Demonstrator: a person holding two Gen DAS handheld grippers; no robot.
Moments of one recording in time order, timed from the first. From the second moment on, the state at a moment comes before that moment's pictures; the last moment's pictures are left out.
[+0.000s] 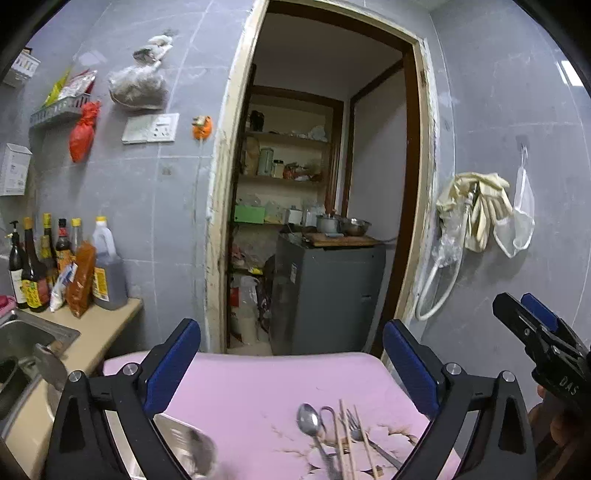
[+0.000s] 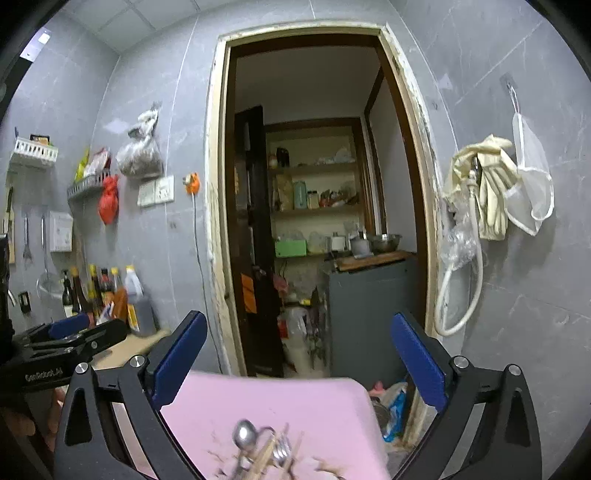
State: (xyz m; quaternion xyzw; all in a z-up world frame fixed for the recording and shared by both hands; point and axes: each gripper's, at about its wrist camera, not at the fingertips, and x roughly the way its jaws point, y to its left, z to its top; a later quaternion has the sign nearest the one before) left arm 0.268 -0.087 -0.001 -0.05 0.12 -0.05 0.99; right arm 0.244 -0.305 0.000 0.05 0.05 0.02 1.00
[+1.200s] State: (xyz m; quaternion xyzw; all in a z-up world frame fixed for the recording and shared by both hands) left arm 0.435 -0.124 -0.174 -0.10 0.43 -0.03 0.90; right arm 0.414 -0.306 -0.215 0.11 0.42 0.16 0.89
